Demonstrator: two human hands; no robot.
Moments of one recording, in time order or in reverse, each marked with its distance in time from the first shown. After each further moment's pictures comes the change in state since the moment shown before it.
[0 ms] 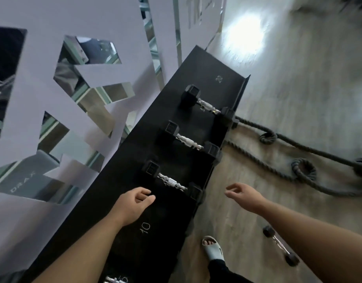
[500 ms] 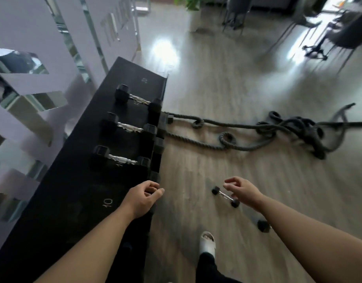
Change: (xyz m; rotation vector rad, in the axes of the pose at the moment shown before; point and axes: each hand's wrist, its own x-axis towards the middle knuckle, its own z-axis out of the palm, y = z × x) left_hand -0.162 0.037 0.136 0.008 -0.243 0.379; right_hand -0.291 0.154 0.046 0.376 0.362 0.188
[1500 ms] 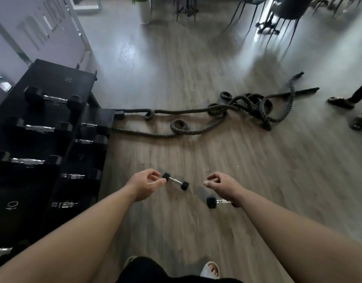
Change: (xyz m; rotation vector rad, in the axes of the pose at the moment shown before) left_hand 0.004 0.219 0.359 0.271 -0.116 0.050; right_hand -0.056 0.281 -0.246 0.034 -0.006 0.000
